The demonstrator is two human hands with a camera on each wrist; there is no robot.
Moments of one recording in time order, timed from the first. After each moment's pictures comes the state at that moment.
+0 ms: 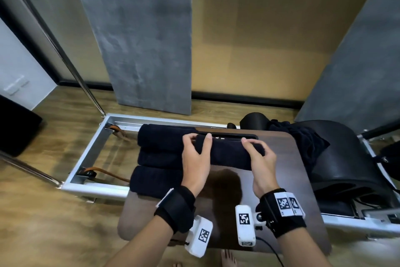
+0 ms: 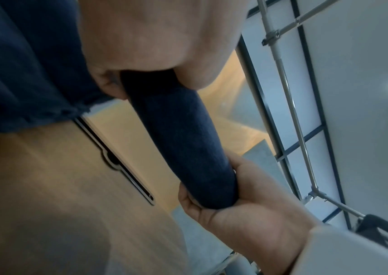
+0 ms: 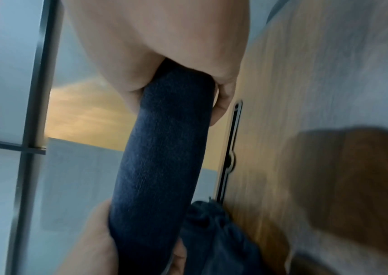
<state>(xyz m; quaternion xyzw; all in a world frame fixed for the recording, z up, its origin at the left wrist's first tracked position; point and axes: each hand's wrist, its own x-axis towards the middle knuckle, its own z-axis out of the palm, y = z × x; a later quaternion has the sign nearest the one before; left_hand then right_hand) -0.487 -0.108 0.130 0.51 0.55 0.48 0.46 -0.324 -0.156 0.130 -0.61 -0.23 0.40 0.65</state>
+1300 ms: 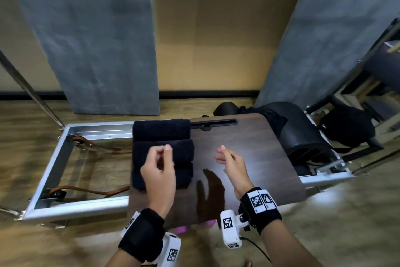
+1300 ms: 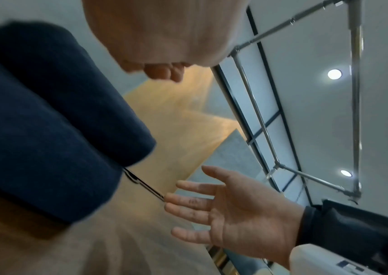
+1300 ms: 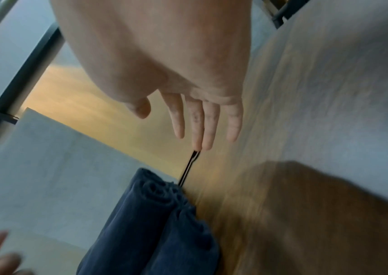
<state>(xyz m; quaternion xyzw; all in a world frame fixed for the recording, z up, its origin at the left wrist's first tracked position) -0.614 -0.150 0.126 0.56 0.44 0.56 0.41 -0.420 -0.211 0.124 -0.73 -0.21 0.40 0.52</state>
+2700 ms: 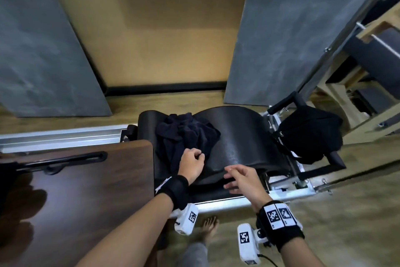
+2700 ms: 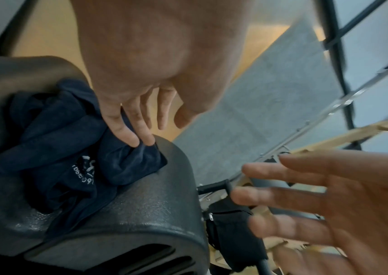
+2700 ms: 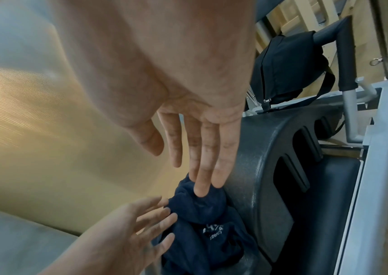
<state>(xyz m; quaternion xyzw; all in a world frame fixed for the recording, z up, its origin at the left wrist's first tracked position) 0.008 -0.145 0.011 0.67 0.54 0.13 0.48 0.135 -0.287 0.069 -0.75 -0.16 0.48 0.43</state>
